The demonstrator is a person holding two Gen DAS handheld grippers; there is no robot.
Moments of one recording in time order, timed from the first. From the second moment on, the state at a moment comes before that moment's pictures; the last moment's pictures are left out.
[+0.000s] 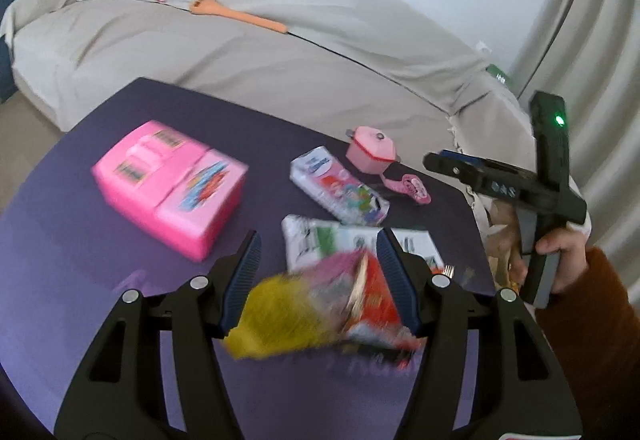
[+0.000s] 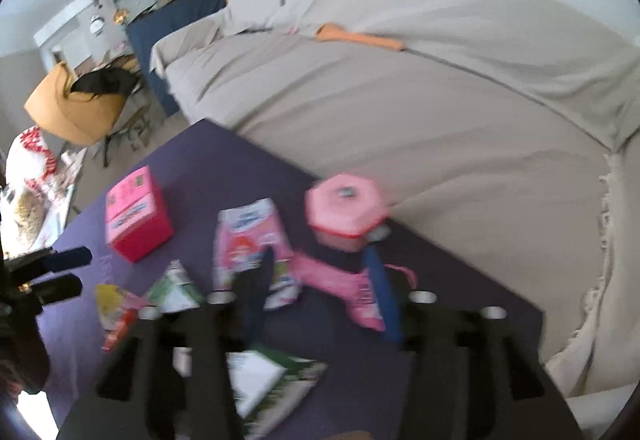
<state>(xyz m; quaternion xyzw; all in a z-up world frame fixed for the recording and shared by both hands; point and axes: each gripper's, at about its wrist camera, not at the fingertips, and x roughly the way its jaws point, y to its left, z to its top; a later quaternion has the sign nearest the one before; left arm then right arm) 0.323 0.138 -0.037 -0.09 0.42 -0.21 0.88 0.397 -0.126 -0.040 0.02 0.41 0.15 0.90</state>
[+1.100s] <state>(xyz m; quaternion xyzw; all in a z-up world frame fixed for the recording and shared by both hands) 0.397 0.064 -0.058 -0.07 0.49 -0.18 0.85 0.374 -0.188 -0.077 0.05 0.40 0.15 0.90</state>
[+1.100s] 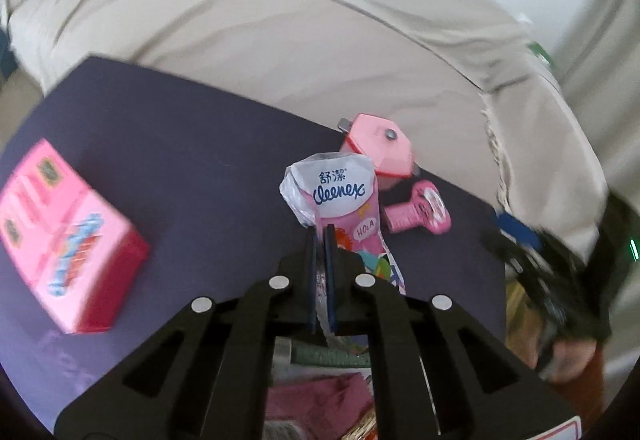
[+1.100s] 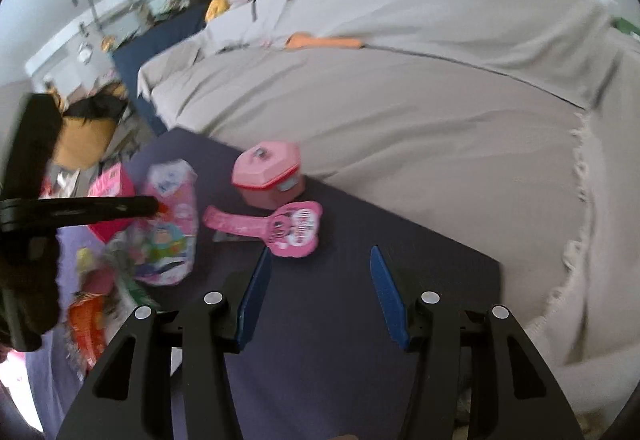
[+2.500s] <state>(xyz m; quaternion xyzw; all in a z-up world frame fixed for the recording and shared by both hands) 0.299 0.107 0.003 -0.07 0.38 -0.17 0.91 0.322 -0.139 -0.017 -0.05 0.38 0.11 0.92</state>
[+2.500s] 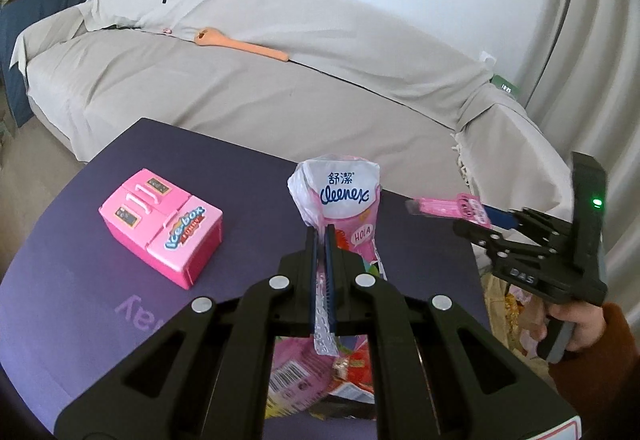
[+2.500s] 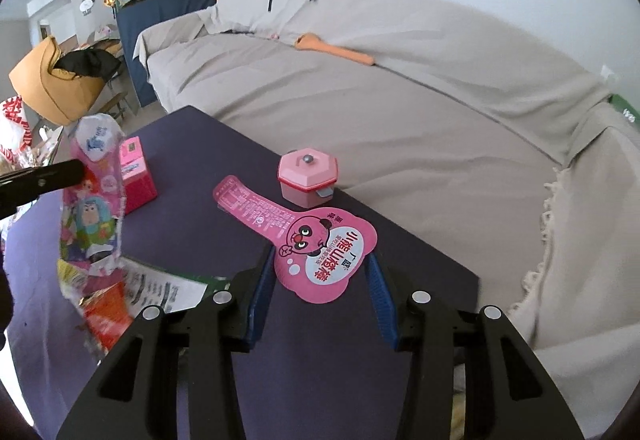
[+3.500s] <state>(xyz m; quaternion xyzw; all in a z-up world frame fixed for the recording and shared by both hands) 0.217 -0.082 0.077 -0.01 0.36 -0.32 0.88 0.128 -0.321 0.028 0.01 0.32 -0.06 0.95</state>
